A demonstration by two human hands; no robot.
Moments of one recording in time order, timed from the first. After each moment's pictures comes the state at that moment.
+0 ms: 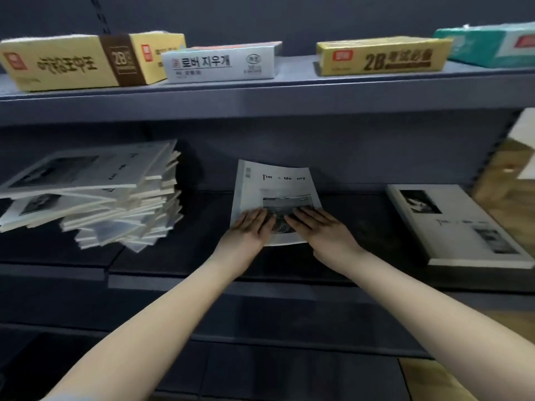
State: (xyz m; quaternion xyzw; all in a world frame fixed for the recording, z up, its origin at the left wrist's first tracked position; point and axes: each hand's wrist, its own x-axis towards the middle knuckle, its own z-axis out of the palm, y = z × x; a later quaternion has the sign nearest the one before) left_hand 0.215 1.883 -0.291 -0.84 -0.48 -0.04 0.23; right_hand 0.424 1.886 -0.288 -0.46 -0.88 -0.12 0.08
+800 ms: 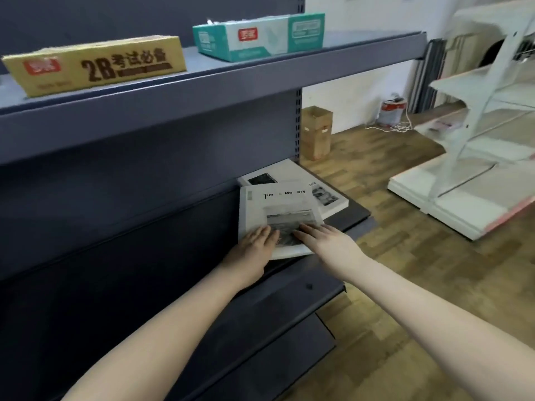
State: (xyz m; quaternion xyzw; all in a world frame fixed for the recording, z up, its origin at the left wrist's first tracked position) left_hand 0.455 1.893 -0.311 -0.97 -0.25 0.02 0.03; right_hand 0.633 1.789 -0.333 -0.69 -0.71 -0.10 0.08
